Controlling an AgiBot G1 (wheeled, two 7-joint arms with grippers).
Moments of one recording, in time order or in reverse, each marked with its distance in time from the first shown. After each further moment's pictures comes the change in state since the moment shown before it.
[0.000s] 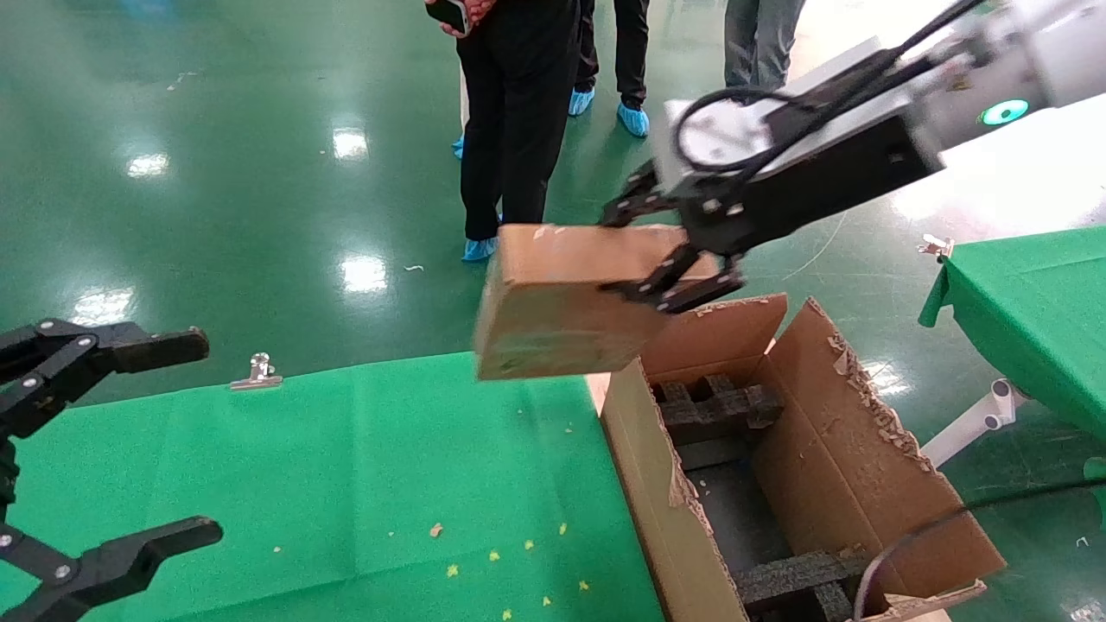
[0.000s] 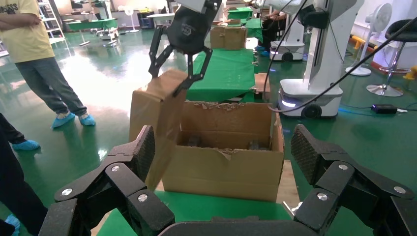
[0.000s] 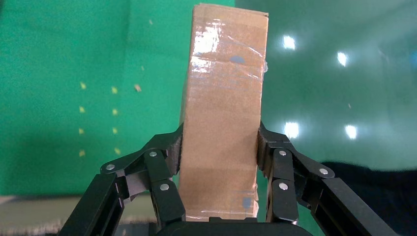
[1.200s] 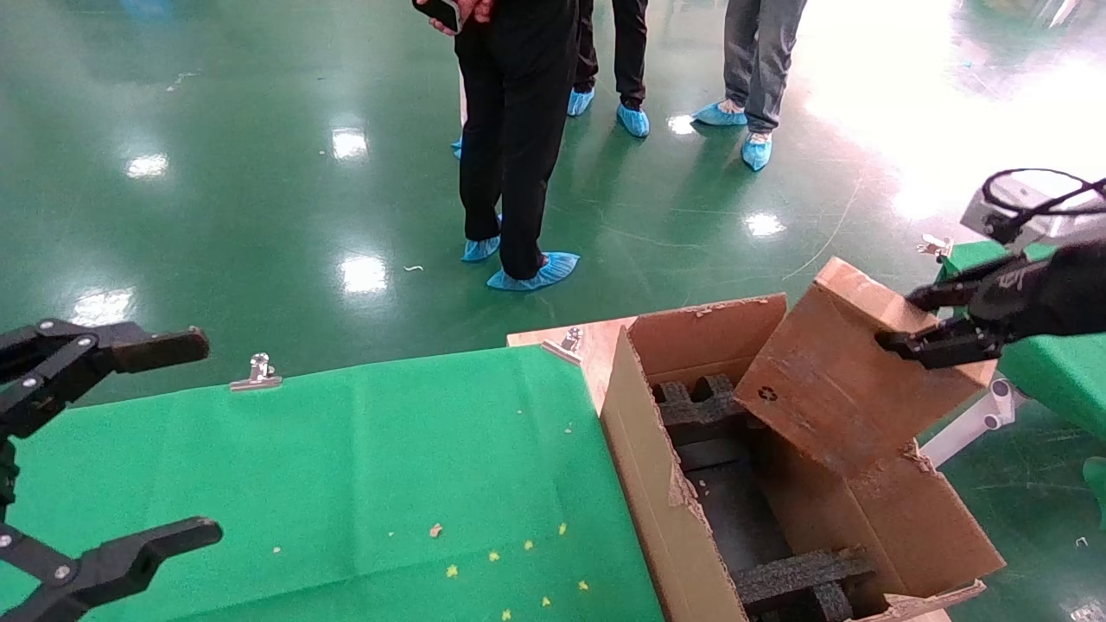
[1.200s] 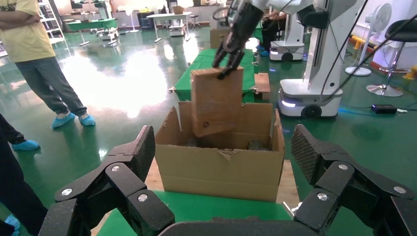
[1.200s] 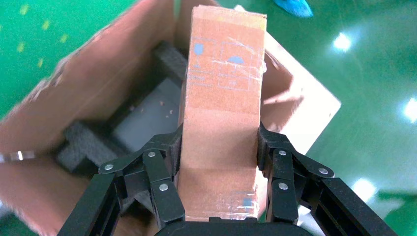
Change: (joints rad) left arm 0.000 0.000 0.000 0.000 0.000 0.000 0.000; right arm 0.110 0.332 -0.395 -0.343 0.062 0.099 0.214
